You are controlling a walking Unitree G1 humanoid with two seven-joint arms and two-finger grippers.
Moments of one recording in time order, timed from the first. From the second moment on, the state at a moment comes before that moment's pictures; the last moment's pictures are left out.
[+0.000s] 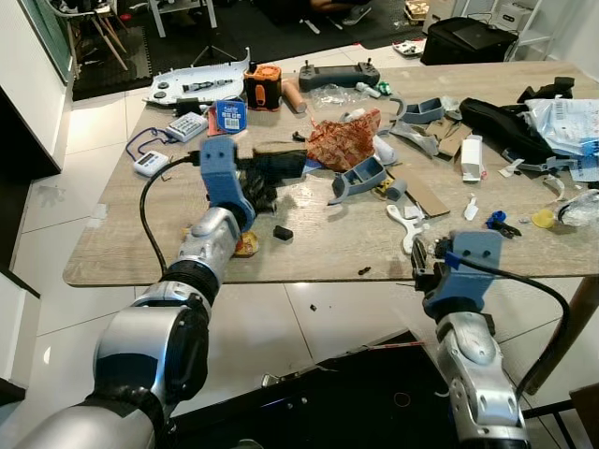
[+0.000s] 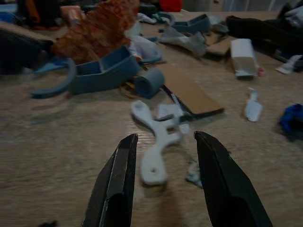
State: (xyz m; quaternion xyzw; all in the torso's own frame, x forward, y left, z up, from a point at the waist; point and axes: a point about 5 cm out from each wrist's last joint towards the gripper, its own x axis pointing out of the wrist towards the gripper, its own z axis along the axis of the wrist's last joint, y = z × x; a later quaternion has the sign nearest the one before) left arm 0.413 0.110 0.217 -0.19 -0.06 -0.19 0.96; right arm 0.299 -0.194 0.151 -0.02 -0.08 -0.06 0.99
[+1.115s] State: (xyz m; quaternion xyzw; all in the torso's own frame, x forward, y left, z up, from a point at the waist) left arm 0.337 0.140 0.204 -0.16 -0.18 -0.15 0.96; right arm 0.331 -0.146 0.171 0.01 -0.10 0.06 0.99
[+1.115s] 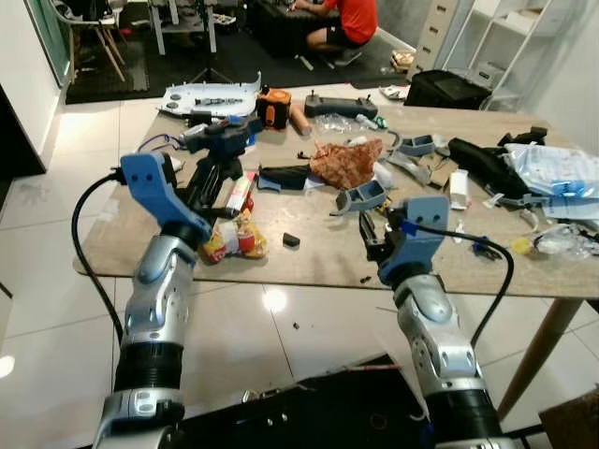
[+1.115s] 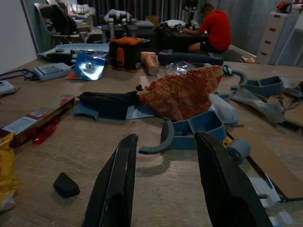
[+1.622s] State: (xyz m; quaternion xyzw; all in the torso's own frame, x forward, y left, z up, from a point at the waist) left arm 0.325 0.117 0.202 -0.14 -0.13 -0.17 0.97; right arm 0.331 -0.154 0.168 0.02 -0.10 0.04 0.99
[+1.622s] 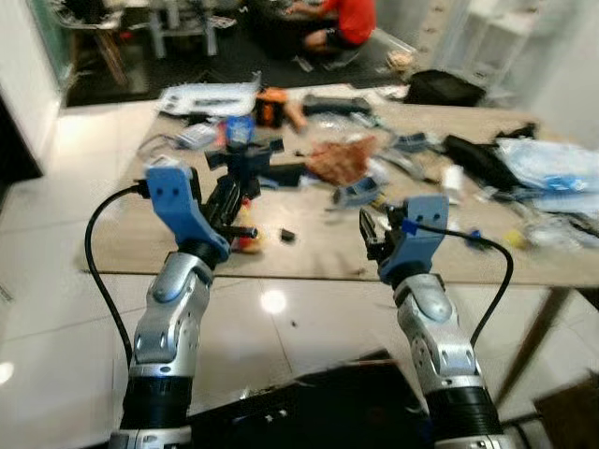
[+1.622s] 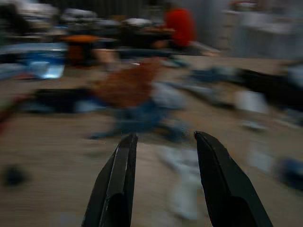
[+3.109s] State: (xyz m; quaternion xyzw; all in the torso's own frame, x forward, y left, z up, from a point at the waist) left arm 0.306 0.097 0.200 -0.11 -0.11 -0.23 0.96; right arm 0.328 -0.161 0.163 0.02 -0.08 0.02 1.00
